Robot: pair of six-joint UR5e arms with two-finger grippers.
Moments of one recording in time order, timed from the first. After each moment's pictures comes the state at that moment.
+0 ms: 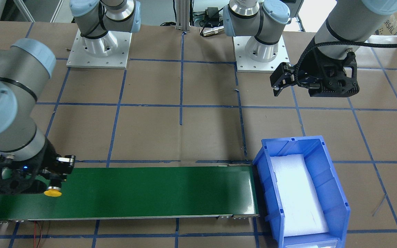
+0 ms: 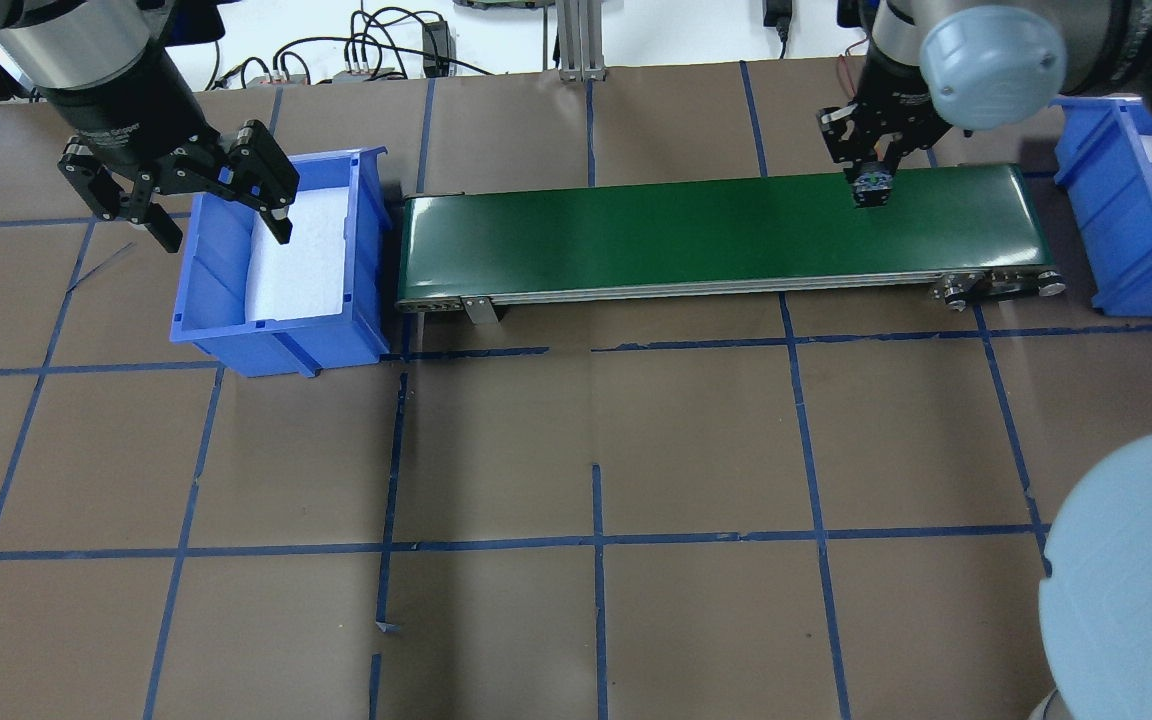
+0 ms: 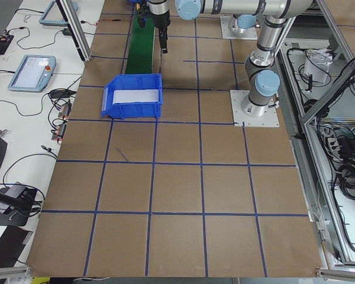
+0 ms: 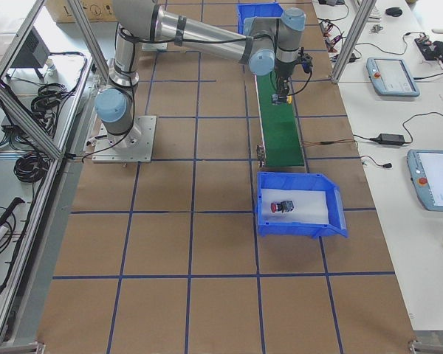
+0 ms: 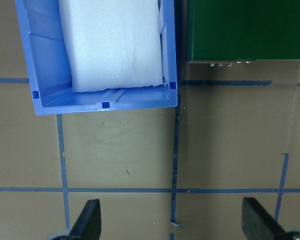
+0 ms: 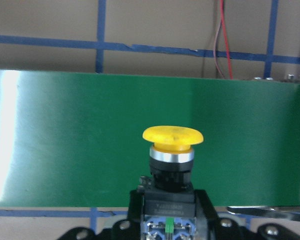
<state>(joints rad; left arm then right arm) -1.49 -1.64 -1.46 -1.71 1.56 0.06 1.46 -1.18 1.43 -1.87 -1.66 -0.19</state>
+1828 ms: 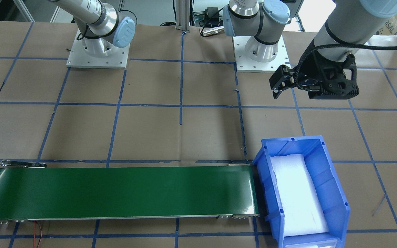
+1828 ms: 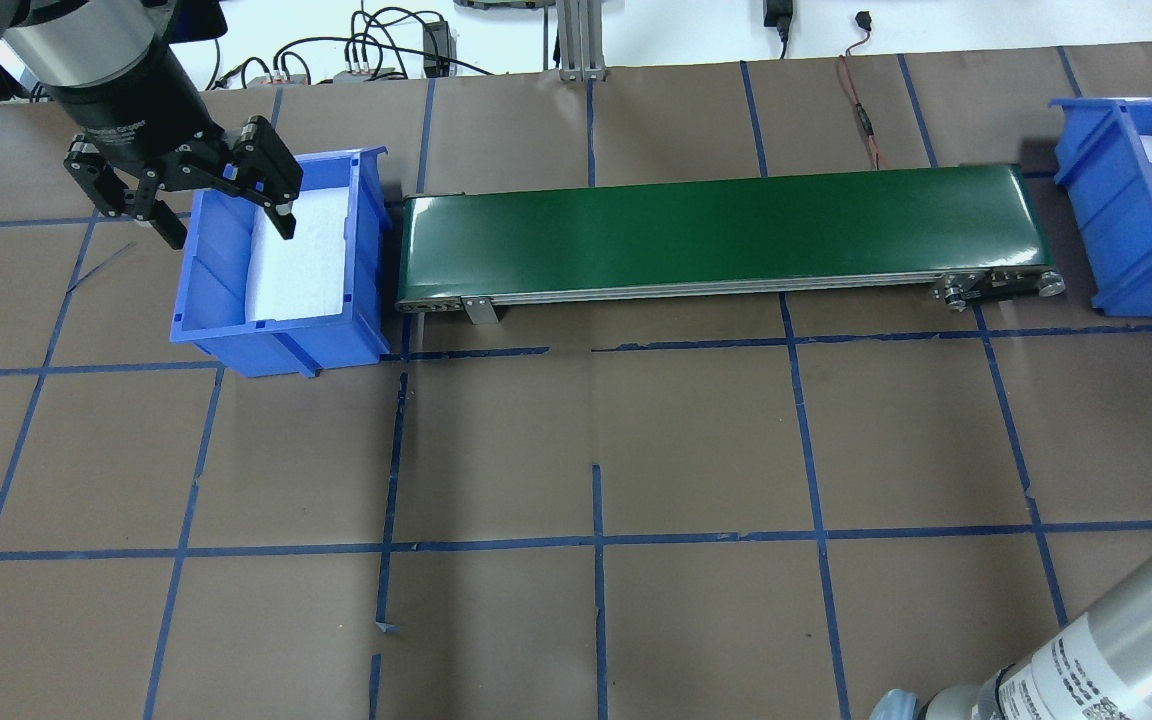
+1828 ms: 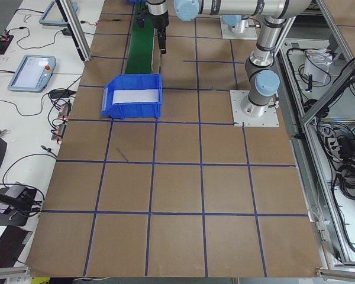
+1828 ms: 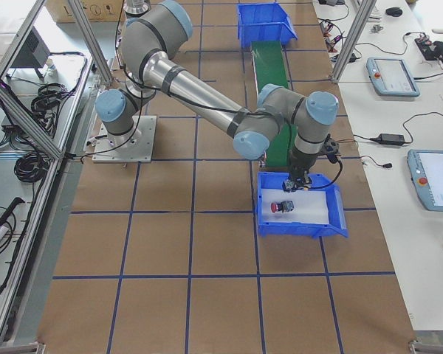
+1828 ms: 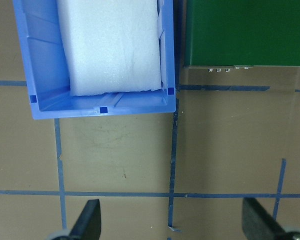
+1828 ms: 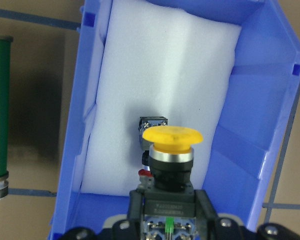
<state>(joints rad) -1.49 -1.65 -1.46 -1.70 1.56 0.05 0.97 -0.97 1.12 -1.81 -1.69 -0.76</state>
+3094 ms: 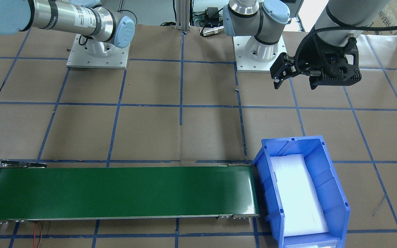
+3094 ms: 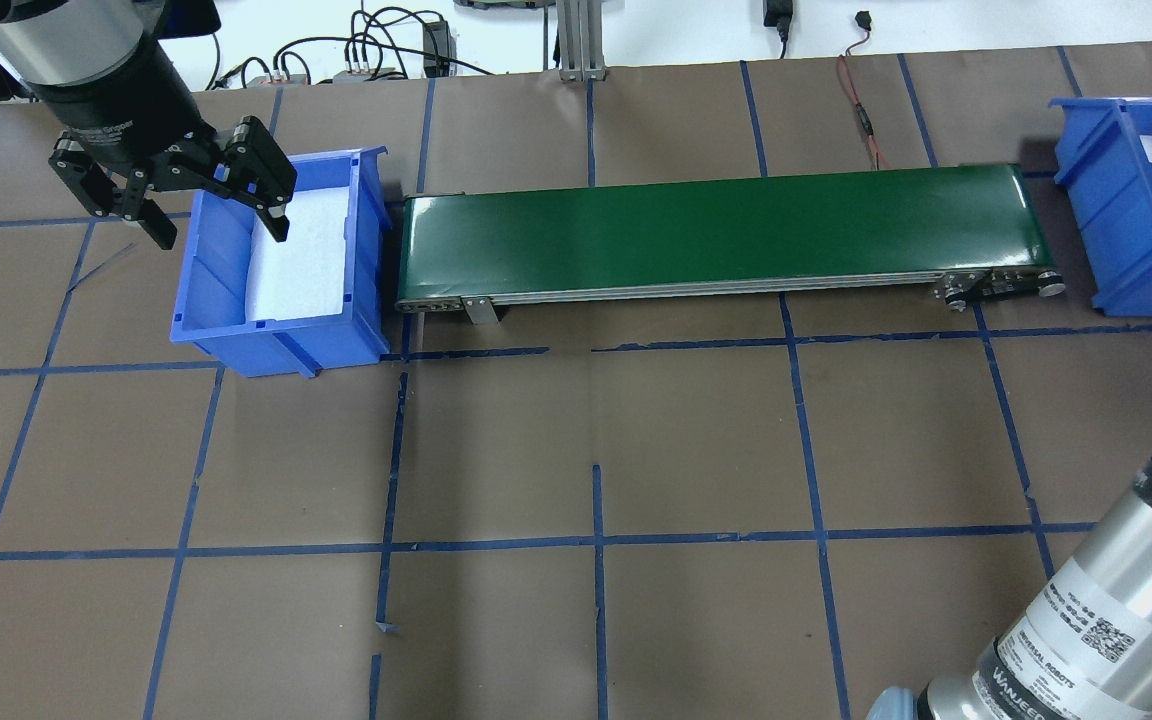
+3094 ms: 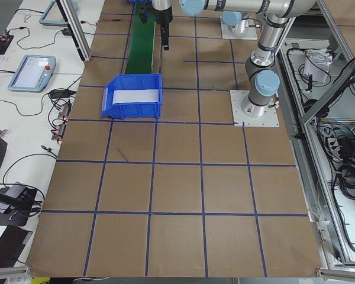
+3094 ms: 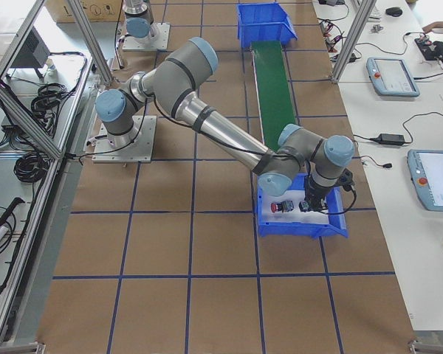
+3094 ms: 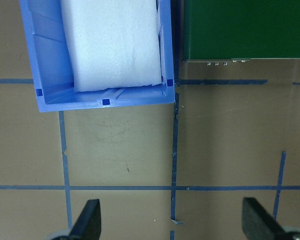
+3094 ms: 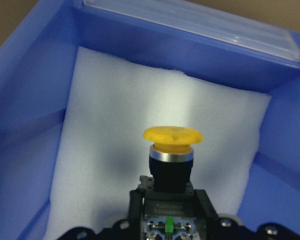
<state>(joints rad) -1.49 -1.61 -1.45 -1.73 1.57 0.06 0.97 -0.72 0.94 -1.86 -1.61 -0.79</state>
